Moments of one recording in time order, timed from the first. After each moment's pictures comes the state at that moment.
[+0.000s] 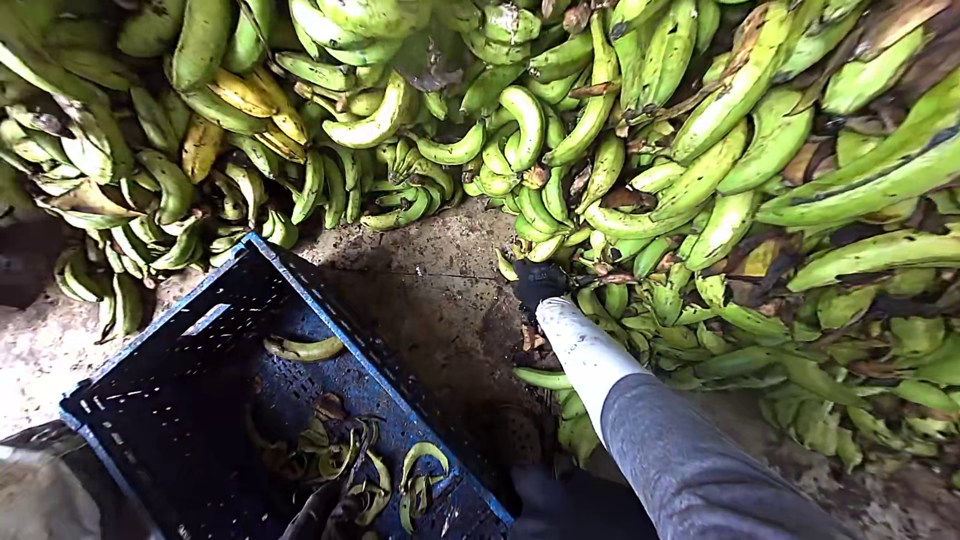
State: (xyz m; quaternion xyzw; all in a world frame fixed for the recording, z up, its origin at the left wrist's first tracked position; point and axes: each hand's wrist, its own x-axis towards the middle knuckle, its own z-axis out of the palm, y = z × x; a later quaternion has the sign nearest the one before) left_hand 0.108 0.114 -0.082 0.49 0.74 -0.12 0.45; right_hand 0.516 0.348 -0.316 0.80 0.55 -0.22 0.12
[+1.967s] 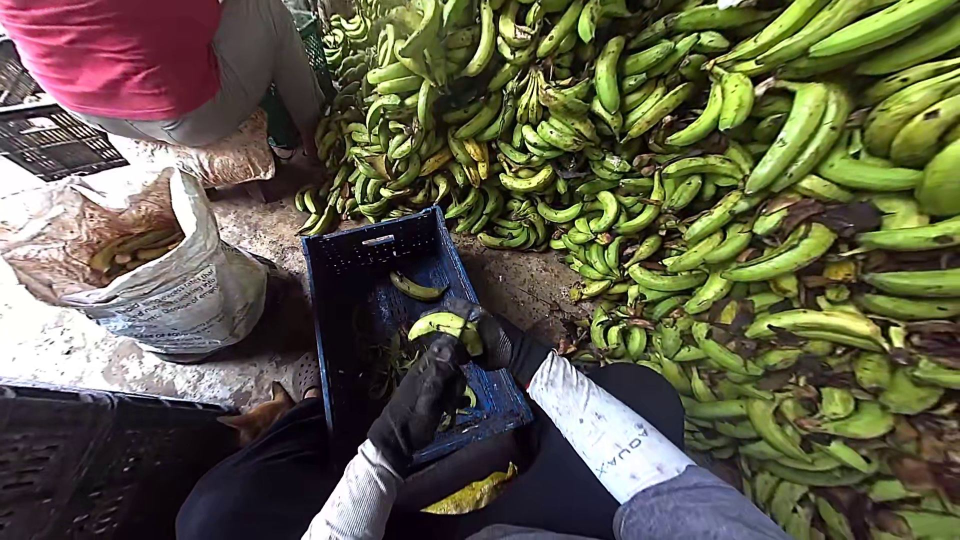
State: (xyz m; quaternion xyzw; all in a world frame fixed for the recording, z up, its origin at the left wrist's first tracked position) left_hand 0.121 -0.010 -0.034 0.36 0.41 0.49 0.67; right_hand 0.259 0.120 -0.047 0.31 0.43 -0.83 -0.17
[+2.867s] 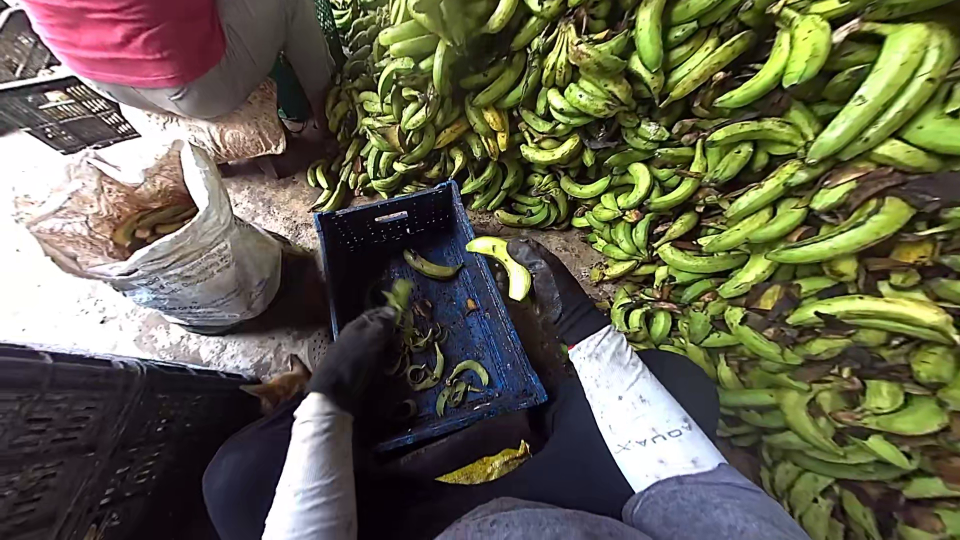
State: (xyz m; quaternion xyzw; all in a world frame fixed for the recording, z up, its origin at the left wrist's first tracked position) left_hand 0.029 -0.007 -0.017 0.35 0.69 0.39 0.50; right_hand 0.294 0.156 -0.027 0.42 0.50 -0.66 -0.36
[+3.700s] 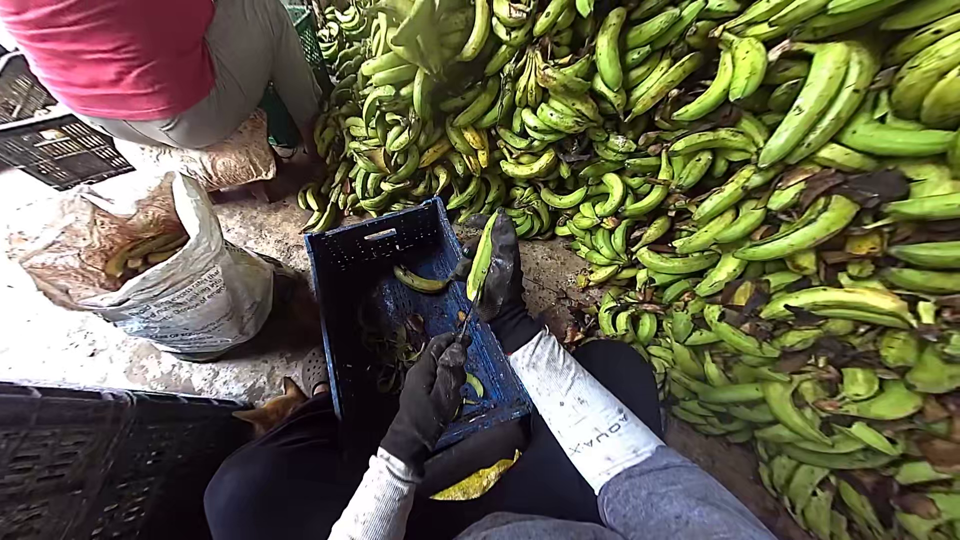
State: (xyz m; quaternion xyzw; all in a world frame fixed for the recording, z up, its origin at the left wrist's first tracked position) left_hand 0.138 -0.023 -0.033 0.50 0.53 0.52 0.44; right_hand 0.234 0.124 -0.003 0.31 0.43 -0.63 -0.57
